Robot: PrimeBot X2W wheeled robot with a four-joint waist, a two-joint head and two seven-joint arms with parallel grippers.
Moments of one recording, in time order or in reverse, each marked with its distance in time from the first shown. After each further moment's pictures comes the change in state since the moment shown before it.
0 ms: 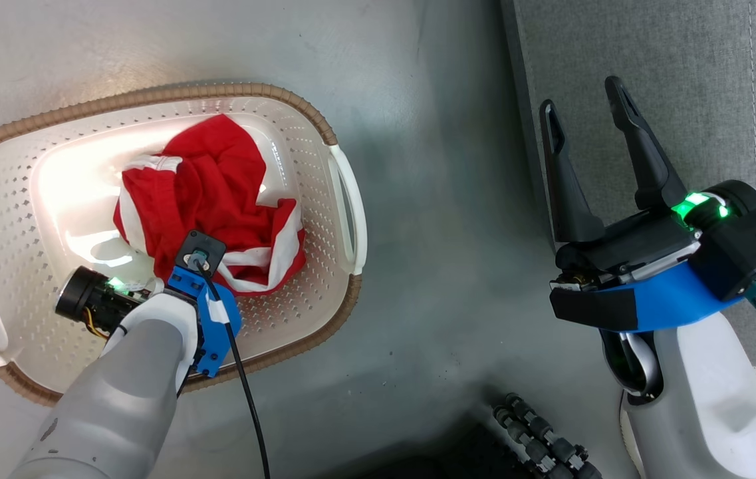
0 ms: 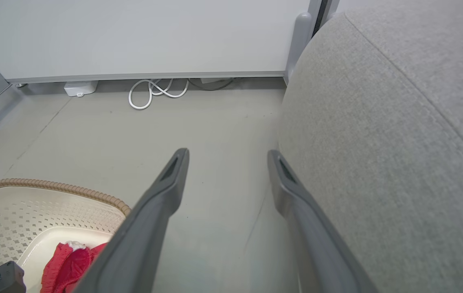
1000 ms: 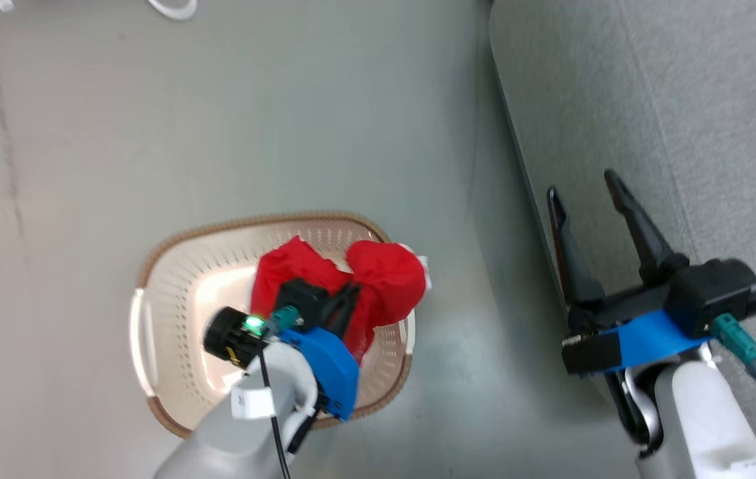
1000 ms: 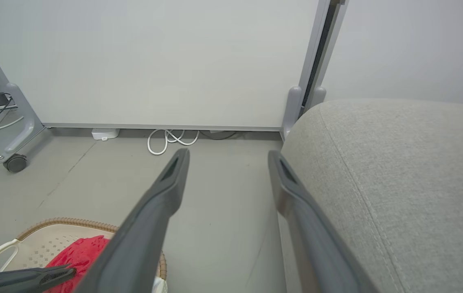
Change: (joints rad) left arm 0.171 -0.126 0.032 -0.248 -0.169 -0.112 -0.259; right arm 0.128 0.001 -0.066 0.087 -0.099 0.000 0.044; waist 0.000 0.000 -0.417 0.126
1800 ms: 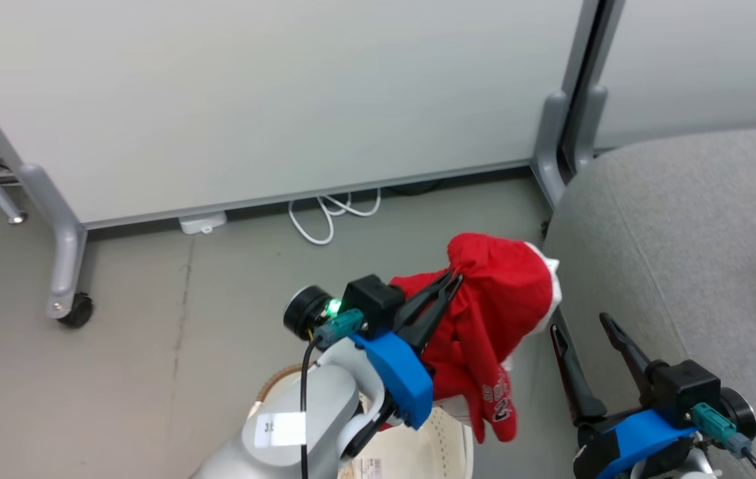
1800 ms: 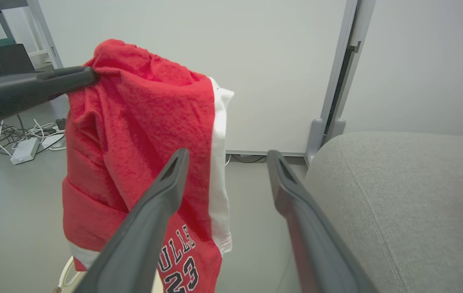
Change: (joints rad) left arm 0.043 -0.007 -0.093 -0.350 -0.057 -0.003 0.000; right arm 0.286 0.000 -0.028 0.010 0.018 0.000 0.128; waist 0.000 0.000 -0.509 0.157
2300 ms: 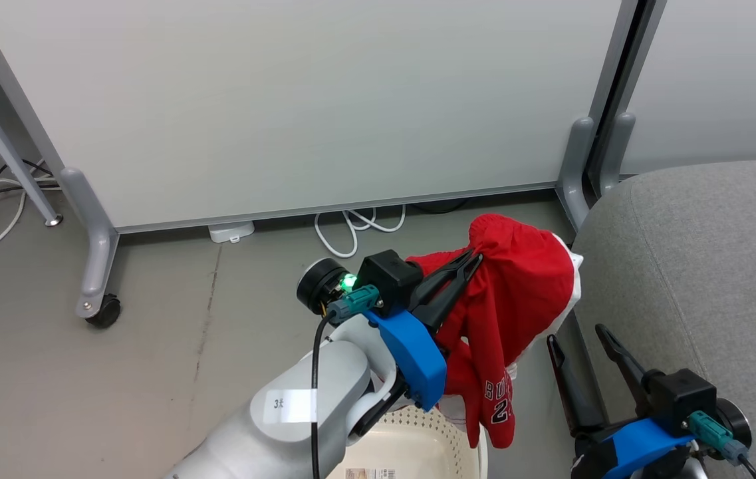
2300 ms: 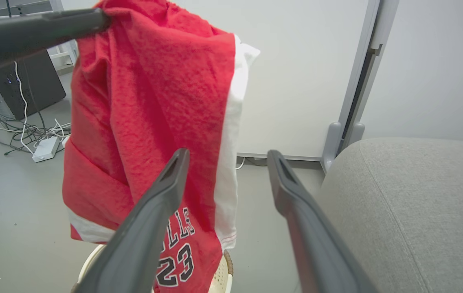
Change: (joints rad) left arm -0.105 0.000 -0.091 -0.009 -0.080 0.000 0.000; right arm 0.021 0.000 0.012 0.009 0.019 0.000 0.000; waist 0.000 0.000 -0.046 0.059
